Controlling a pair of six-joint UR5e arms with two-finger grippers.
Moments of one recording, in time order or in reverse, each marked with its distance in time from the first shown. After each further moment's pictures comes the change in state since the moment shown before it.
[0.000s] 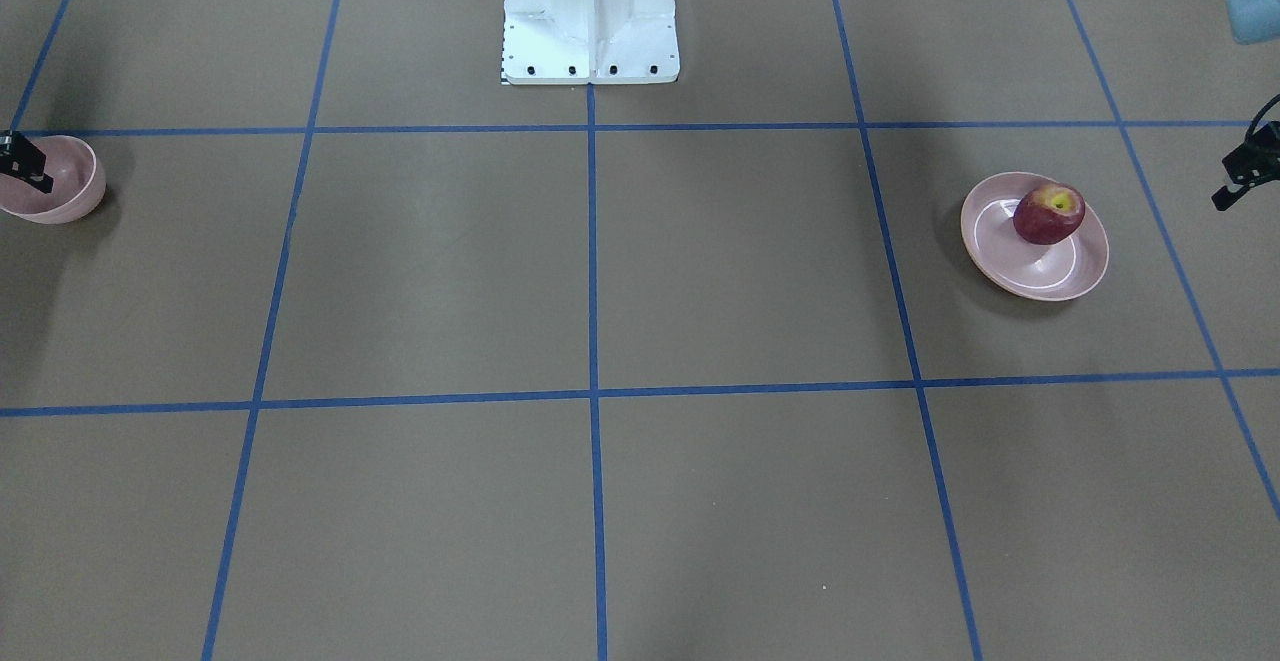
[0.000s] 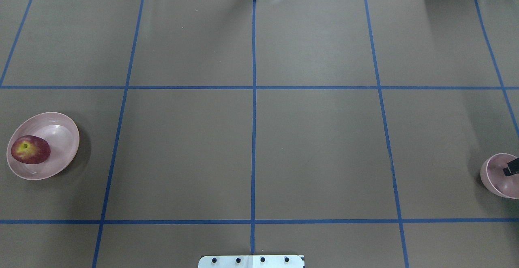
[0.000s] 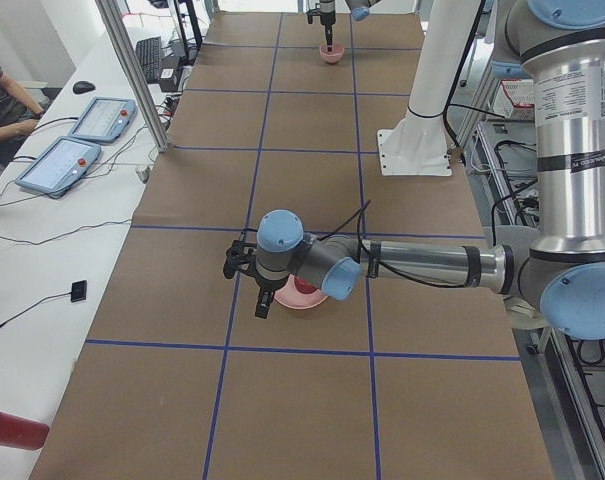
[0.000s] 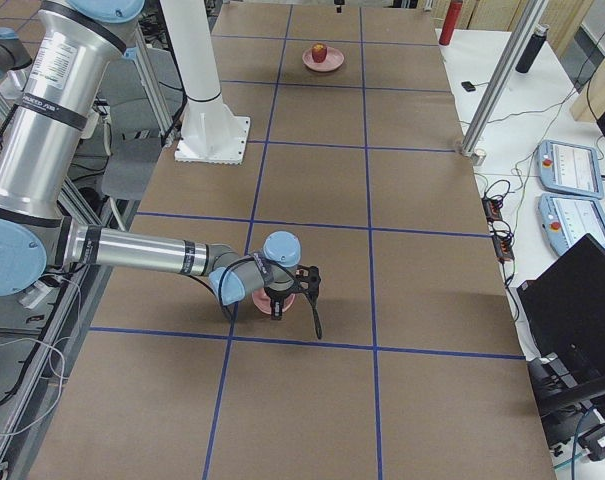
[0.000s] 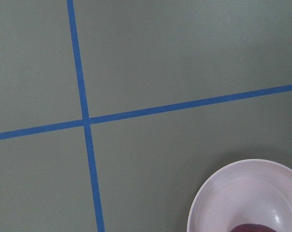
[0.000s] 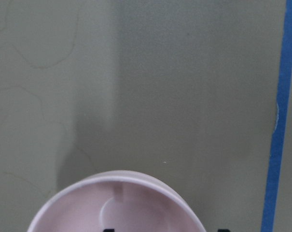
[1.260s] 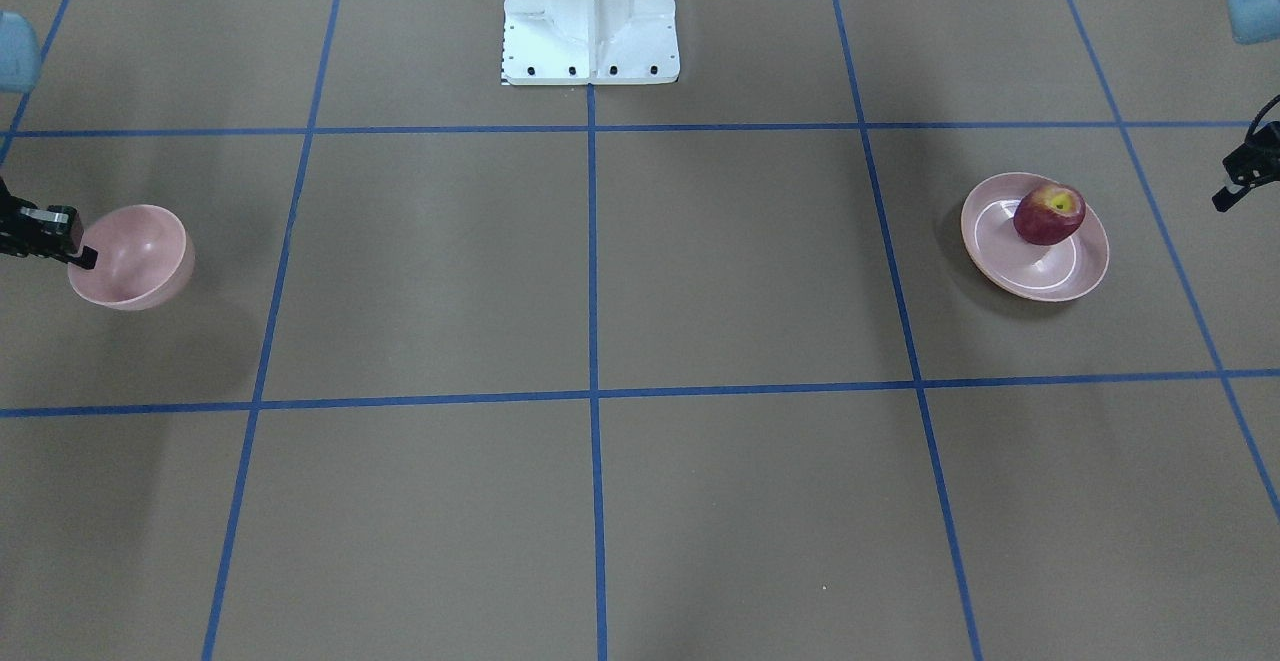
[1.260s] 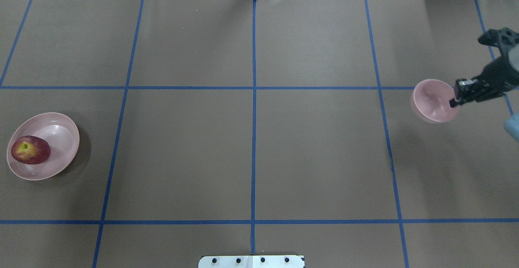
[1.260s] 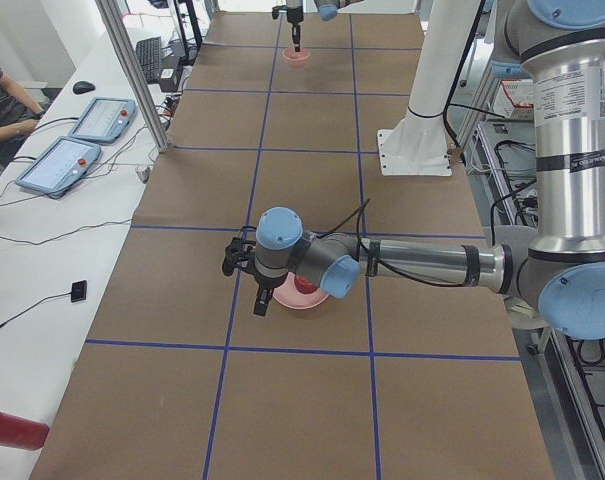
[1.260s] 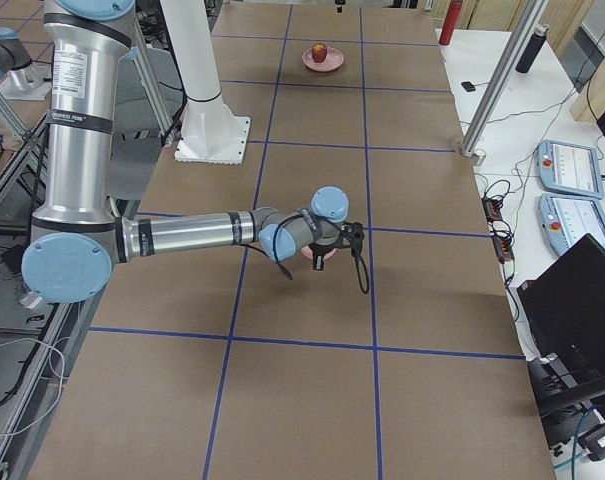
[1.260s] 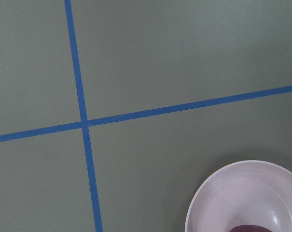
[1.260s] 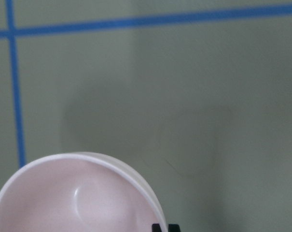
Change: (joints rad) left arm 0.000 -0.005 -0.008 -0.001 0.000 0.000; right arm 0.070 0.478 0.051 -0.444 0.120 0.113
